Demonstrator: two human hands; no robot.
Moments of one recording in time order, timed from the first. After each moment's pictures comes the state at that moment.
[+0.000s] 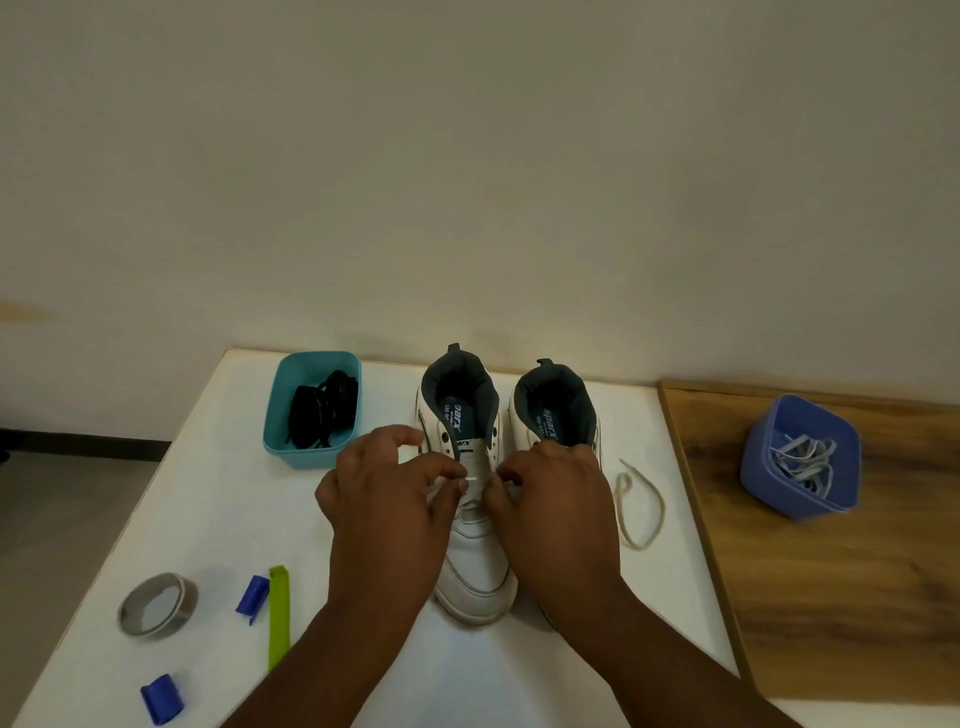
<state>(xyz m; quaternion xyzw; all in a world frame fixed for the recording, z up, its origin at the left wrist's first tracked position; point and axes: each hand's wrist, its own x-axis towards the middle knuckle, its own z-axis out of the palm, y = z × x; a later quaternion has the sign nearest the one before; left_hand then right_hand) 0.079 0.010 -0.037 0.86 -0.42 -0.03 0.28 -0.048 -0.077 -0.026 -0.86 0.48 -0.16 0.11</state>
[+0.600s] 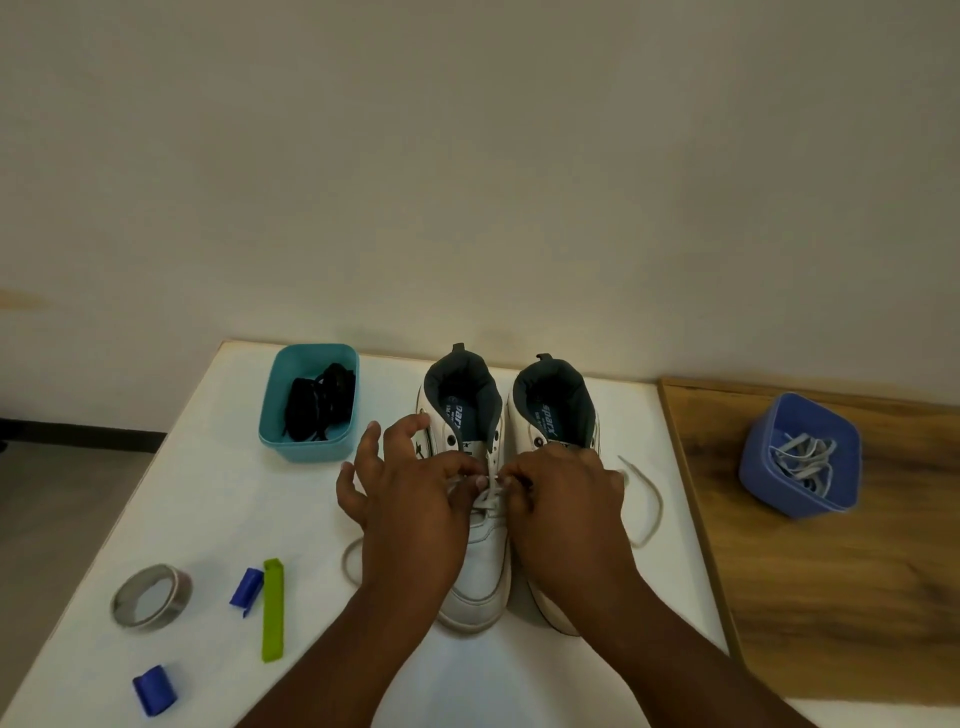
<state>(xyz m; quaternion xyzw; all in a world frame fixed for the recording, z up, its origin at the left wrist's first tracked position) 0.058 -0.007 -0.052 0.87 -0.38 -0.06 0.31 -0.061 -0.083 -0.027 -0.86 0.48 -0.12 0.14</state>
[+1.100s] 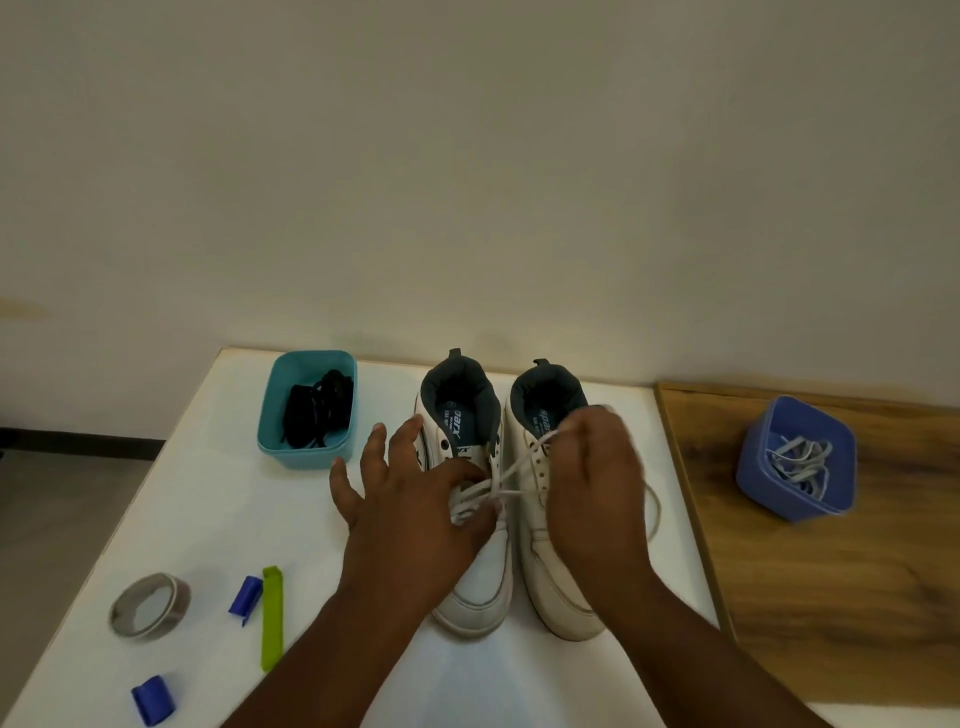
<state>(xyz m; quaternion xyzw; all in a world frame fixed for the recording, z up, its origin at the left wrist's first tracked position) 0.064 0.005 -0.042 0.86 -0.47 -0.09 0.19 -0.065 -0.091 -0.008 -0.70 0.50 -0.38 0.33</state>
